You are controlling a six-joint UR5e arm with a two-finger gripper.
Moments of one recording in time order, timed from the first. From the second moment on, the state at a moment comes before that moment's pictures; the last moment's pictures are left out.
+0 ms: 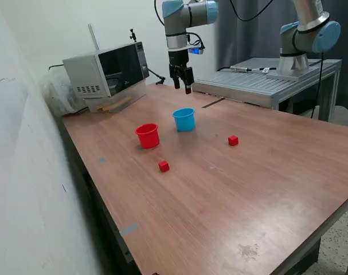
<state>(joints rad) -0.29 -1.15 1.67 -2.15 -1.62 2.95</state>
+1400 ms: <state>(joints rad) 0.11 -0.75 1.13 -2.09 -1.67 3.33</state>
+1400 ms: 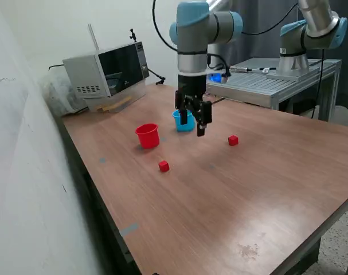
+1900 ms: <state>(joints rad) 0.07 -0.65 1.04 -2.17 -1.69 3.36</state>
